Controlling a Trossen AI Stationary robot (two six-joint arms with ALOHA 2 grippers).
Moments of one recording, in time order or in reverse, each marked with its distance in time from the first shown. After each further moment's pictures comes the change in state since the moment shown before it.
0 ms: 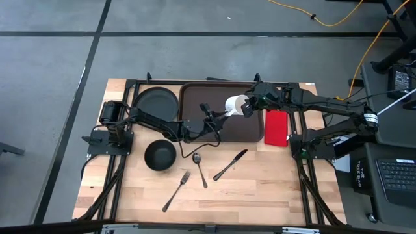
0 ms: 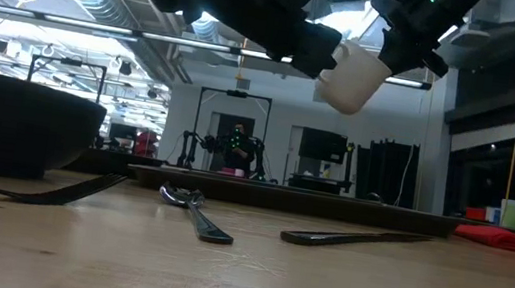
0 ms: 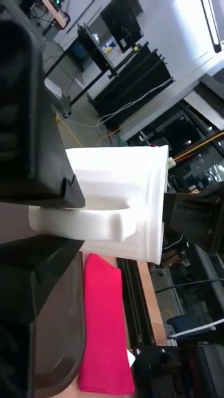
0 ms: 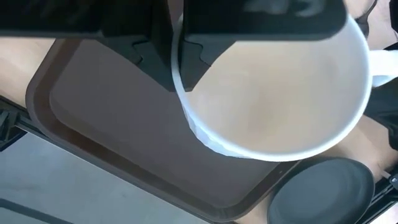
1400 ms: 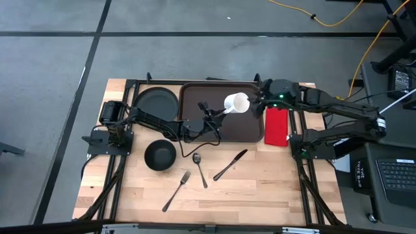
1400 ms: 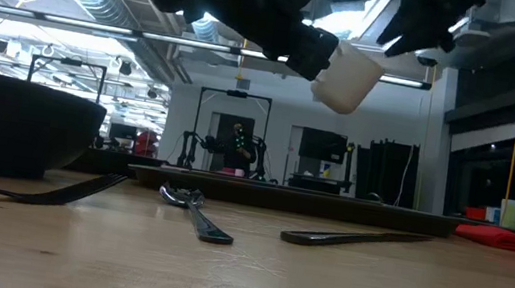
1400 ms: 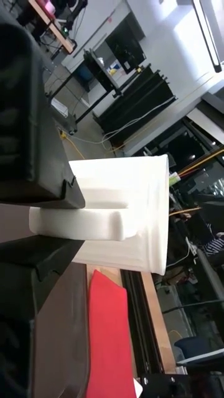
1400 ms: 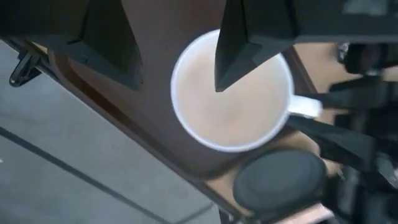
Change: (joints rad) left arm 0.000 -0.002 0.000 0.009 -0.062 0.036; right arm 0.001 -0.161 0.000 0.032 -0.007 -0.239
